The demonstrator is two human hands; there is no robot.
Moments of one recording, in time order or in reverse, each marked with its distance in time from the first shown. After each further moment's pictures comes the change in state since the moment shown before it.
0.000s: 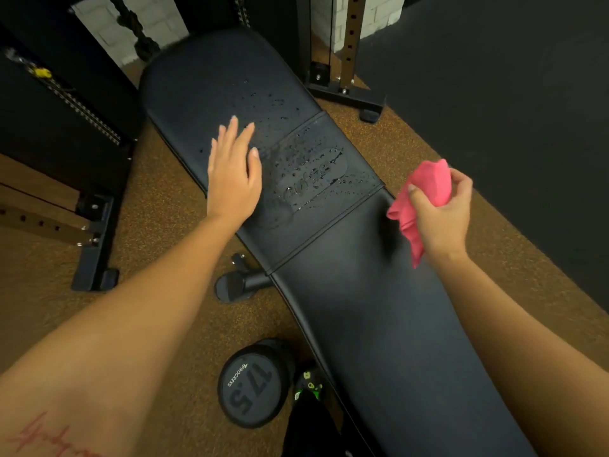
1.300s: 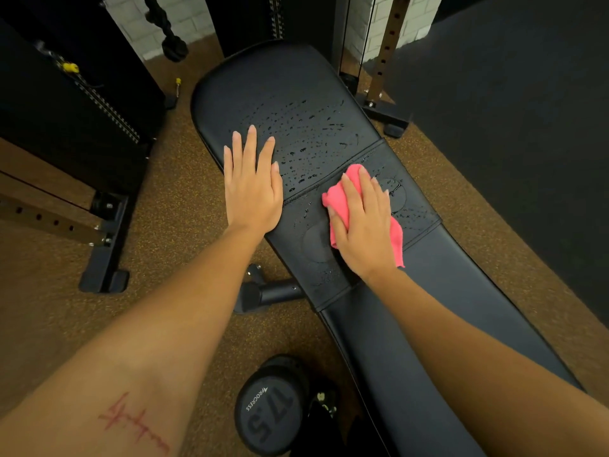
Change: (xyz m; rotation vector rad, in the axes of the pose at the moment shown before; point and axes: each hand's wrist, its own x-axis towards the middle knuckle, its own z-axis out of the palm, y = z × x) left_hand 0.034 -0.071 -0.002 0.349 0.043 0.013; right_hand -0.037 -0.011 0.163 -0.734 -0.322 -0.650
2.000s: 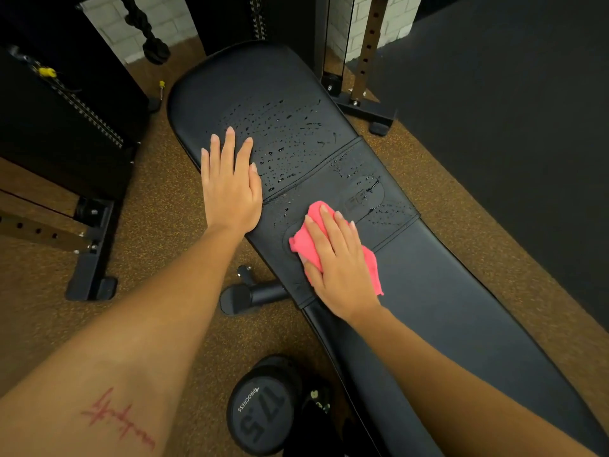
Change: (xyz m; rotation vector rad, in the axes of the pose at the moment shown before) left_hand 0.000 -0.001 0.001 0.030 0.002 -0.006; right_hand -0.057 0.001 0.000 -0.039 -0.123 -0.202
